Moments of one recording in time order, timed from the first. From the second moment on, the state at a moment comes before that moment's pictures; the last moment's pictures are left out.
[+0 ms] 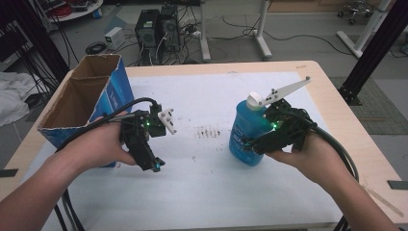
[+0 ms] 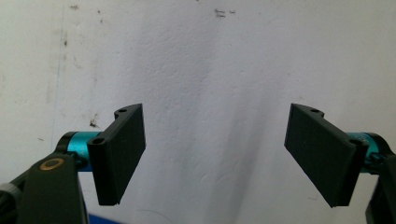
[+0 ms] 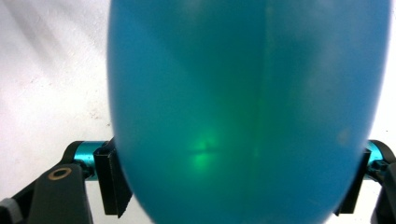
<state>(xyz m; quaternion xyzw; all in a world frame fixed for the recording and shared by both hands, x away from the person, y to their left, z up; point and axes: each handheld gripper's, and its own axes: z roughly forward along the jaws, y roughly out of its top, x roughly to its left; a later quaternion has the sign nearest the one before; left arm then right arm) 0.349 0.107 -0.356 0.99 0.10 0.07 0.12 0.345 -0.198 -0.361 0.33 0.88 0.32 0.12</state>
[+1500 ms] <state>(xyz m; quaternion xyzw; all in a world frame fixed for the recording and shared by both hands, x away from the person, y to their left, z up) 0.350 0.107 -0.356 0.99 0.09 0.07 0.12 0.349 -0.198 -0.369 0.34 0.87 0.33 0.10</state>
